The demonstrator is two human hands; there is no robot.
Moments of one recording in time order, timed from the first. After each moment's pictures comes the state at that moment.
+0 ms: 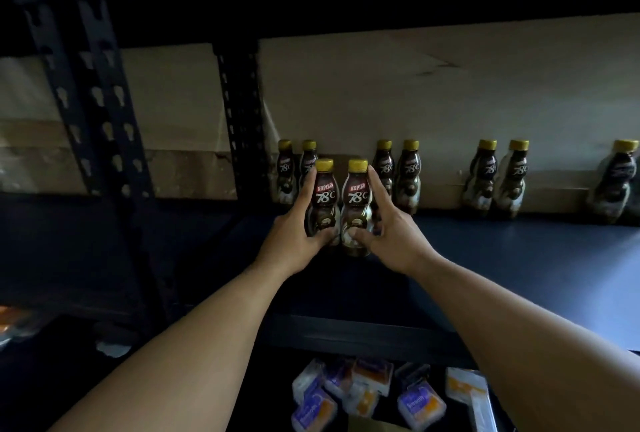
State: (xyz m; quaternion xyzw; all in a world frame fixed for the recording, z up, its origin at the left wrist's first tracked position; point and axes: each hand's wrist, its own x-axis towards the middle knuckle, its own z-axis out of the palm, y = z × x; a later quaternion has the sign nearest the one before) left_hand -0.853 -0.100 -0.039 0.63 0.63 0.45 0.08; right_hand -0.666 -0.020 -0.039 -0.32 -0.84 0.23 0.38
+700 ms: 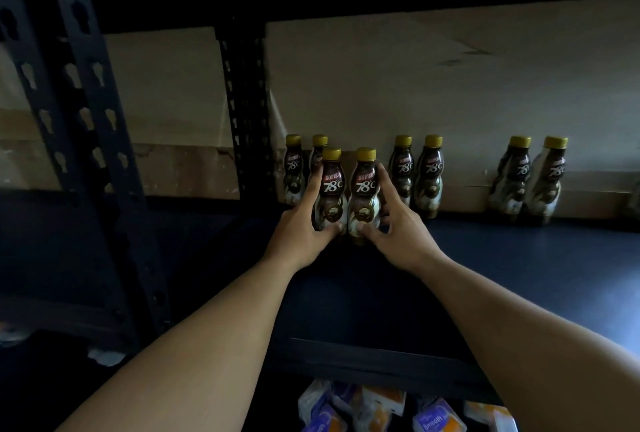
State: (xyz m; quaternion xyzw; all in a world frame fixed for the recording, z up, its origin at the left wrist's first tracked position) left_hand -0.883 -0.052 -0.051 0.62 0.63 0.46 0.07; right_hand -0.696 0.025 -0.056 -0.33 -0.82 0.24 0.41
